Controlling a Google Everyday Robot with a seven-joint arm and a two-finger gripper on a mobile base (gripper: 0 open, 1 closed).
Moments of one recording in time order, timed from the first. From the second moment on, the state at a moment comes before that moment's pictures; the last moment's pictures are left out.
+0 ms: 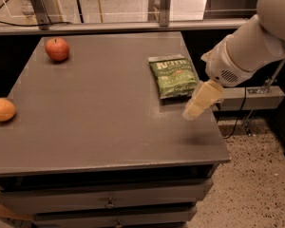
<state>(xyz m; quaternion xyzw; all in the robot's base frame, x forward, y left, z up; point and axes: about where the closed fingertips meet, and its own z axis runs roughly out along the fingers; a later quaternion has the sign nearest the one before) 0.527 -0.145 0.888 -0.55 0.79 0.03 0.27</state>
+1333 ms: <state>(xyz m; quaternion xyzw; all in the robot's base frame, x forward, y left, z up) 0.603 -0.120 0.847 -0.51 0.81 0.05 0.29</state>
